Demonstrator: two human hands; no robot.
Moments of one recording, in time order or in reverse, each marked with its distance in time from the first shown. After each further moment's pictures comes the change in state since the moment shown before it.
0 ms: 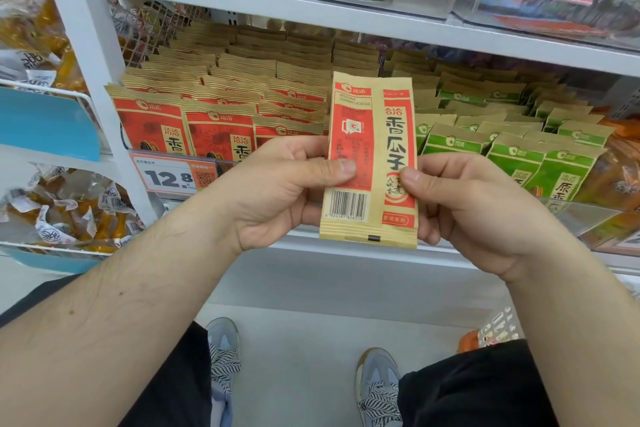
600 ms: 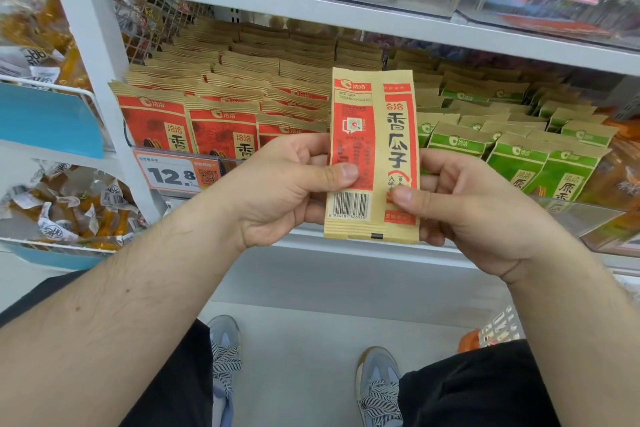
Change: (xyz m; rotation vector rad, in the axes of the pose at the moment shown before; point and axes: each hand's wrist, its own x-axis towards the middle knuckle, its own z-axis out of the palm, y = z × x) left_hand 0.001 -0.003 -0.001 0.041 0.005 0.015; right_hand -0.002 0.000 0.003 -0.090 -0.063 -0.036
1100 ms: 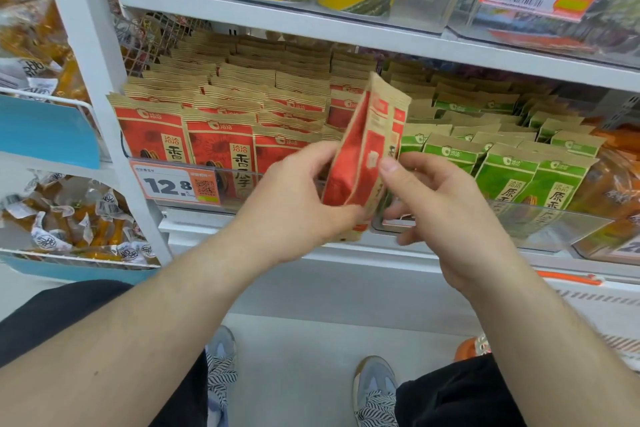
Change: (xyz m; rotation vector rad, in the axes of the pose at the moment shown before) left_hand 0.002 -0.012 0.009 0.655 0.235 0.314; right_hand 0.007 0.002 0.027 -0.095 0.407 0.007
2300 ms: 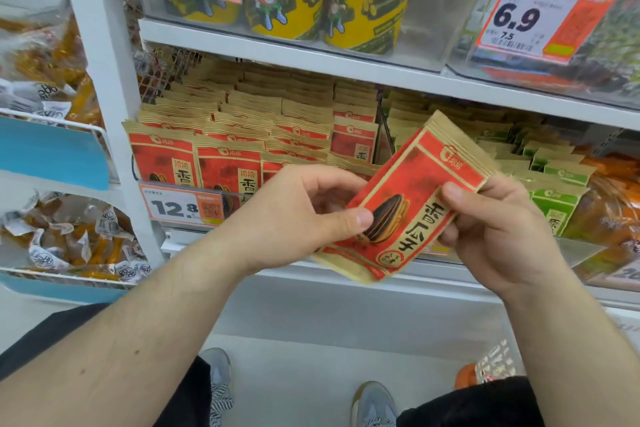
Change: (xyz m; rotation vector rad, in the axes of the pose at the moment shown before) left_hand 0.004 0.012 -0.025 -0.127 -0.167 0.062; right_hand 0.018 0.005 -0.041 0.461 -0.143 -0.236
